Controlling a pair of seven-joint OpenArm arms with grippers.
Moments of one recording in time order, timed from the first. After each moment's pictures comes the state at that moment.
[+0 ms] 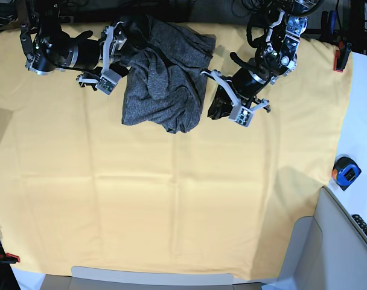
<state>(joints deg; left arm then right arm) 14.2 -16.1 13.7 106.0 -21.7 -11.3 30.3 -19.9 29.3 -2.5 118.1 52.9 35.1 -70.1</state>
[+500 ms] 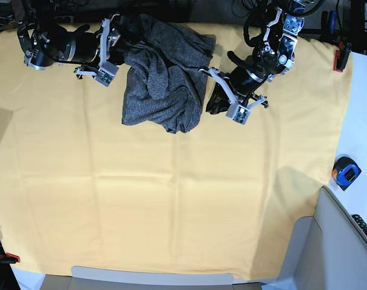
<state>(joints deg) 14.6 -14.6 13.5 106.0 -21.6 -10.9 34.2 -22.0 31.4 -3.0 118.2 54.3 35.1 -70.2</state>
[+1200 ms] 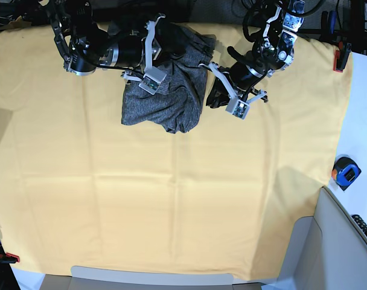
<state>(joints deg) 16.0 -14.8 13.5 106.1 -21.6 -11.0 34.4 -13.3 20.7 -17.1 118.1 53.2 27.5 -70.2</state>
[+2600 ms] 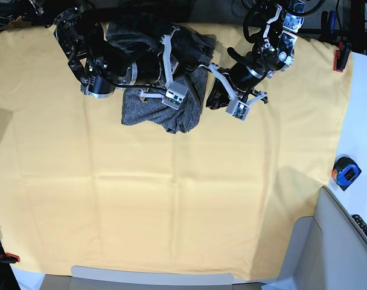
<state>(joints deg) 15.8 -14.8 13.5 106.1 -21.6 -10.9 34.4 0.2 20.1 -28.8 115.1 53.0 22.3 -74.2</state>
